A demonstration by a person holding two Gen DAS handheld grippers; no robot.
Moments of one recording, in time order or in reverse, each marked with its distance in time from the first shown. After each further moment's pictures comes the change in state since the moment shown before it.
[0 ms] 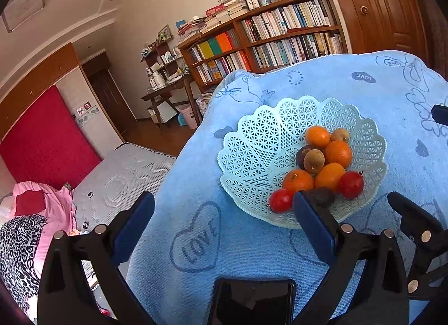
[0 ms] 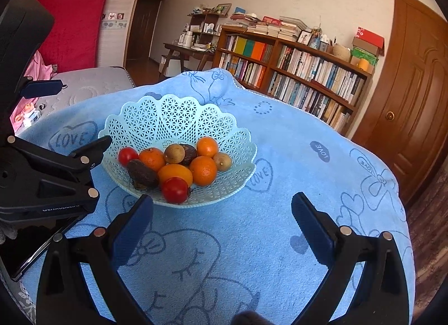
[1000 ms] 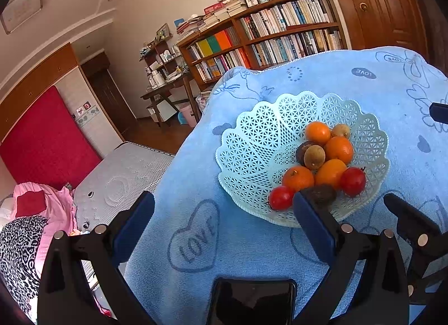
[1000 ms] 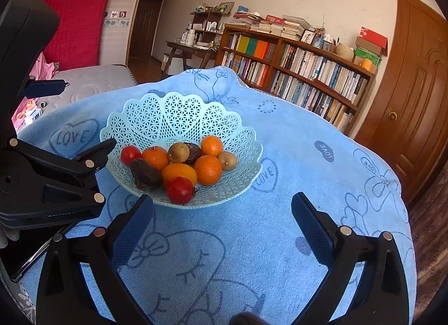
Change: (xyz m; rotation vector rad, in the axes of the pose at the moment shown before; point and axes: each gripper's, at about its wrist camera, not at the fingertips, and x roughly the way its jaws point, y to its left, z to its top) left arm 0.004 -0.002 -0.004 0.006 0.005 0.001; right arm 0.003 0.005 0.000 -0.006 0.006 0.008
